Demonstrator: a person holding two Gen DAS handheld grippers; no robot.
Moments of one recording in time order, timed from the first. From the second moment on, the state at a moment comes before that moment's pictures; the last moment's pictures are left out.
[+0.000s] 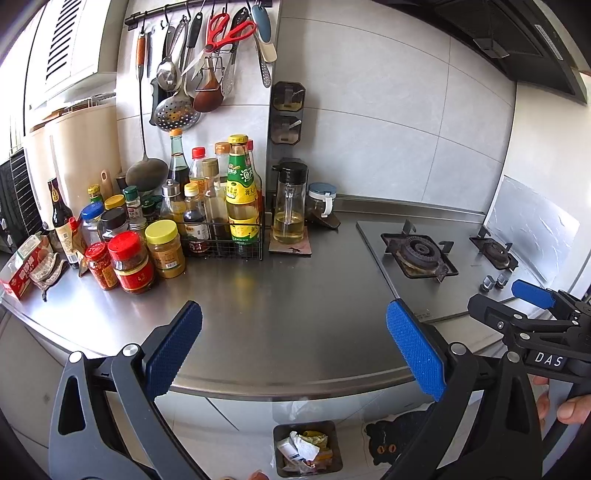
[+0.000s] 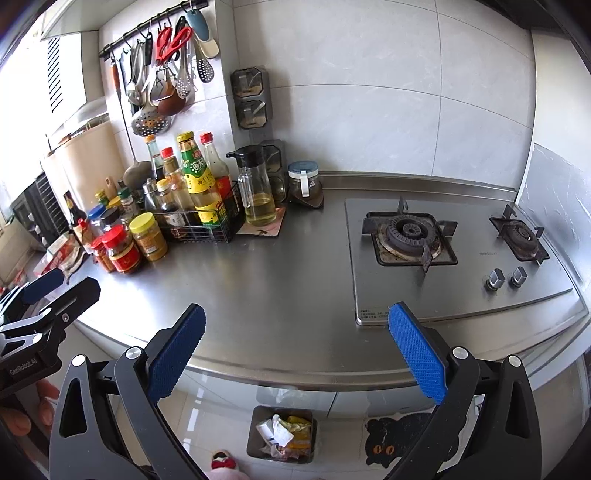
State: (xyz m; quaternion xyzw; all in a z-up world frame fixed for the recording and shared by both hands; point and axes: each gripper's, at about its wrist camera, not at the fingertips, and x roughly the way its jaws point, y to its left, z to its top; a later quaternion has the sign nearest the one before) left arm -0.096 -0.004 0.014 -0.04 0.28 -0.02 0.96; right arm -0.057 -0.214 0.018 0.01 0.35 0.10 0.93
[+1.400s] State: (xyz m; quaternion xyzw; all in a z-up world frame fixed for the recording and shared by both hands) left arm -0.097 -0.001 0.011 -0.05 0.29 -0.03 0.96; right arm -0.059 -0.210 0.026 0.00 0.34 0.08 0.94
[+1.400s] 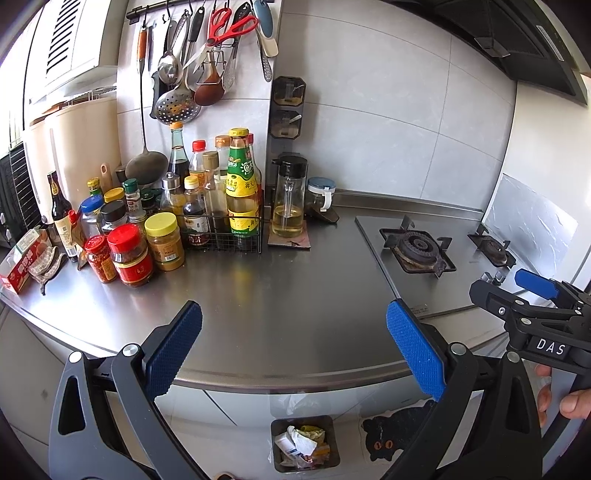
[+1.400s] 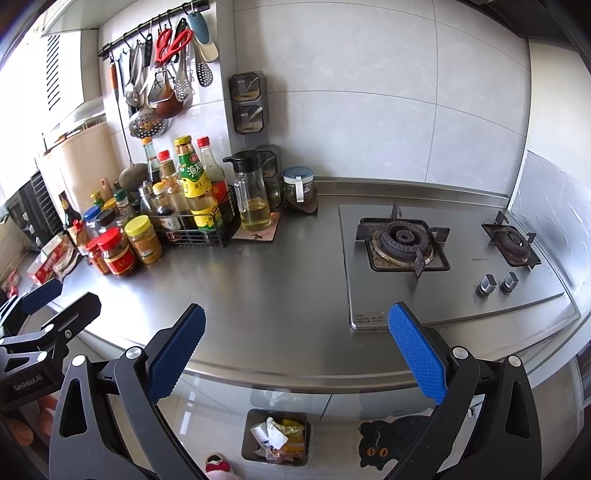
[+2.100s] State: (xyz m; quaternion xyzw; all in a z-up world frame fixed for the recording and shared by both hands) left arm -0.101 -0.003 0.011 -0.05 0.29 -0.03 0.96; right arm -0.063 -0.210 0.023 0.00 0.34 0.08 0.94
